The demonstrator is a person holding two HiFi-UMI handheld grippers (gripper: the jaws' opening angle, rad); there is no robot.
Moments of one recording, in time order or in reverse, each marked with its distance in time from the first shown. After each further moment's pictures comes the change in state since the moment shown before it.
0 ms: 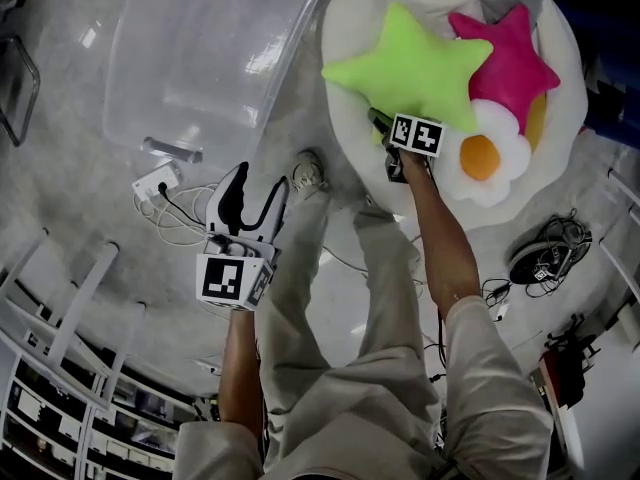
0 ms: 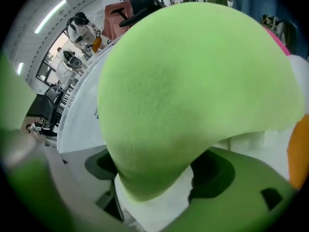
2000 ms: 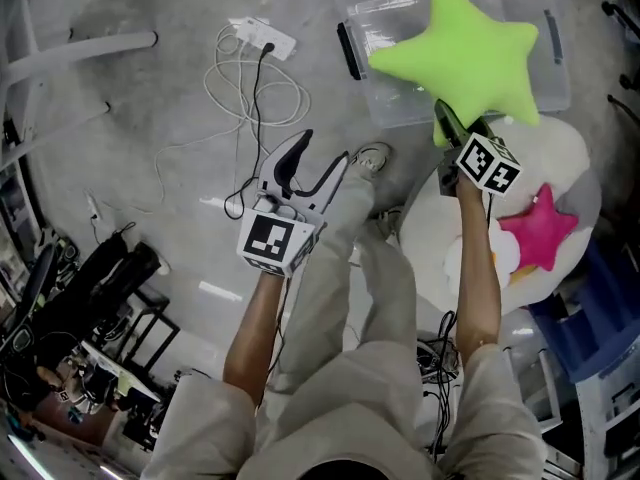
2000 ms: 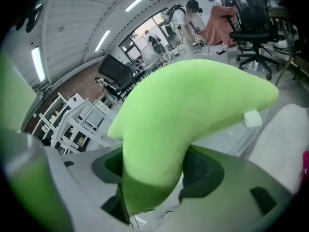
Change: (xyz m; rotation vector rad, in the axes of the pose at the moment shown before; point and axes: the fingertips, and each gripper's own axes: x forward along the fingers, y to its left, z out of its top) left arm -0.268 0.103 -0.021 -0.364 -0.276 0.577; right arm -0.101 0.427 0.016 -0.712 -0.008 0.517
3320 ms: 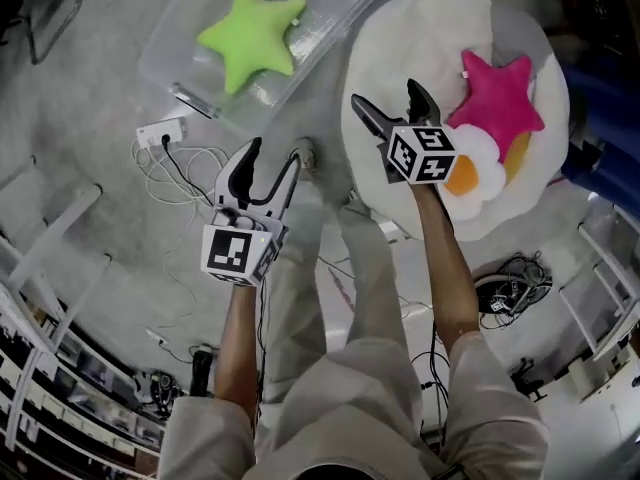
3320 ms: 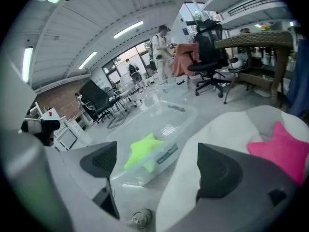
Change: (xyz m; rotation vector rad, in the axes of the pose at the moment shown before) left arm 0.094 -0.221 -0.020 0.279 0.147 -0.464; right arm -0.192 -0.149 -0.050 0.096 -0.321 -0.296
